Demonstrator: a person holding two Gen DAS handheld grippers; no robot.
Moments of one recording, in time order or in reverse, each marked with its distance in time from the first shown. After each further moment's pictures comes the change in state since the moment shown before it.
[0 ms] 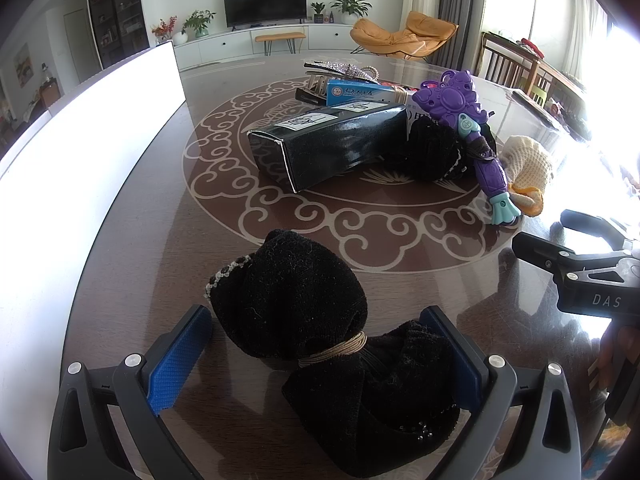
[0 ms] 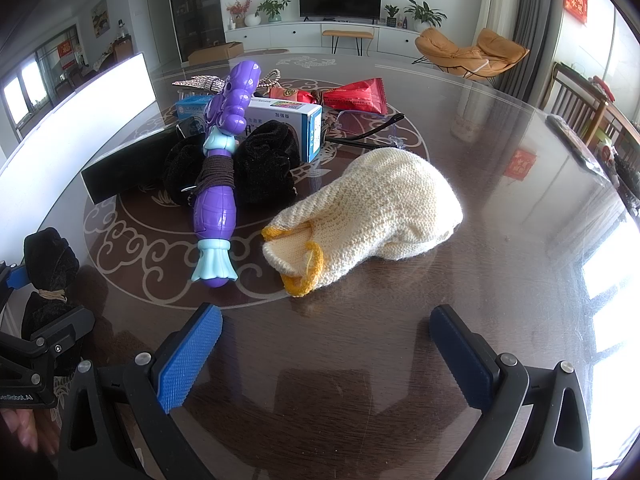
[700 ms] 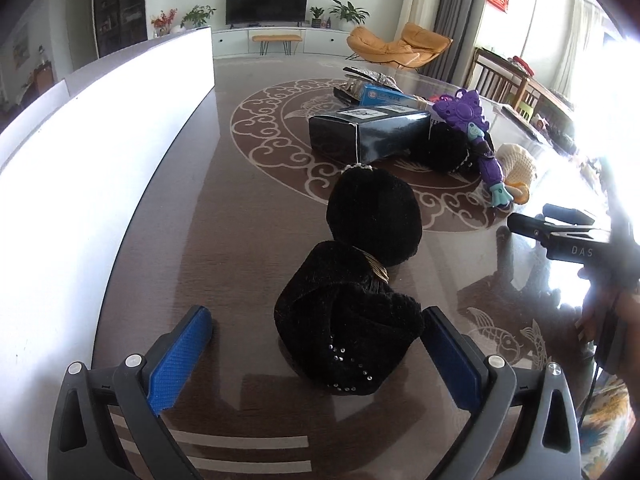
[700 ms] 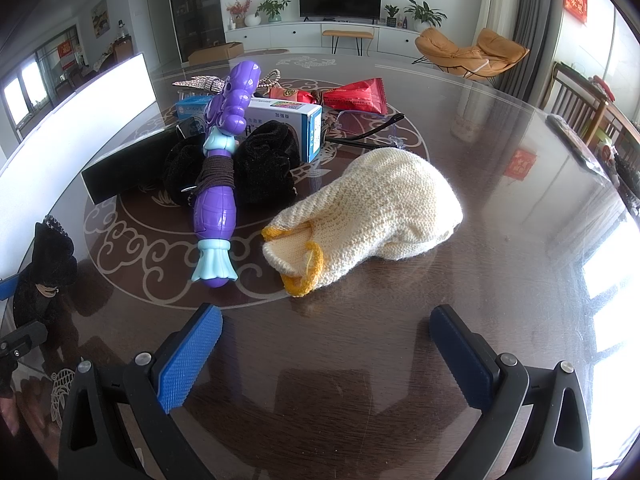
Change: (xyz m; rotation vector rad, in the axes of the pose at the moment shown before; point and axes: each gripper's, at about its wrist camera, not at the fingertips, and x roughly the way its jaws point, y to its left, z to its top) left arm -0.030 0.058 -0.032 -0.066 -0.021 -0.103; right arm 0.000 0.000 0.000 0.001 0.000 0.000
